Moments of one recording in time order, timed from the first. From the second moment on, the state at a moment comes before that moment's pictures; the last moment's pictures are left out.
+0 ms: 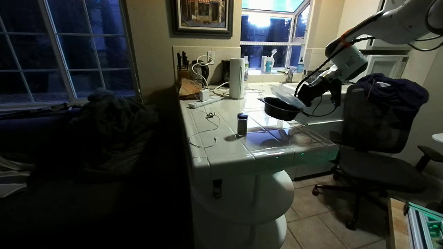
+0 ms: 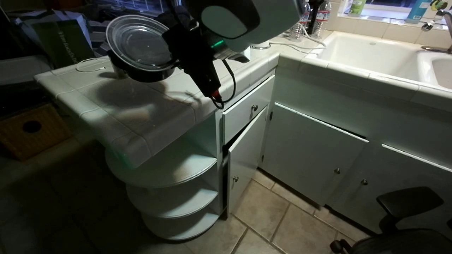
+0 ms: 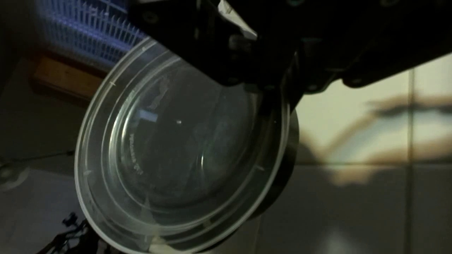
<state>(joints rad) -0.54 0.37 -0.28 -1.80 1.06 1.64 -0.83</state>
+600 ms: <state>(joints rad) -0.41 0.50 -0.24 -1.71 1.17 1.96 -0.54</state>
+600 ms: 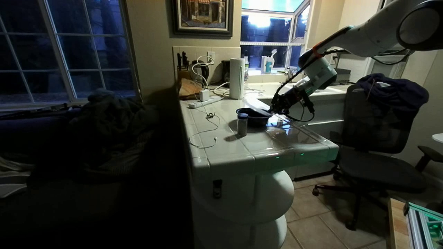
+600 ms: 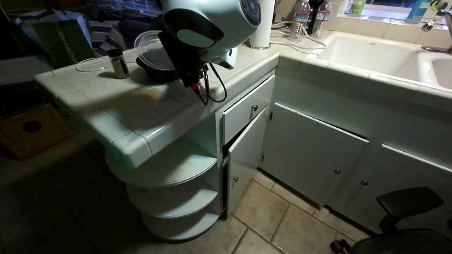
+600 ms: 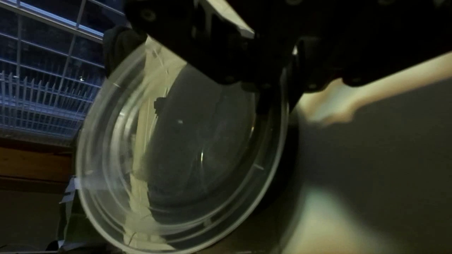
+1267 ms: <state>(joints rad) -0.42 0.50 -0.24 -1.69 1.09 1.91 -0.58</state>
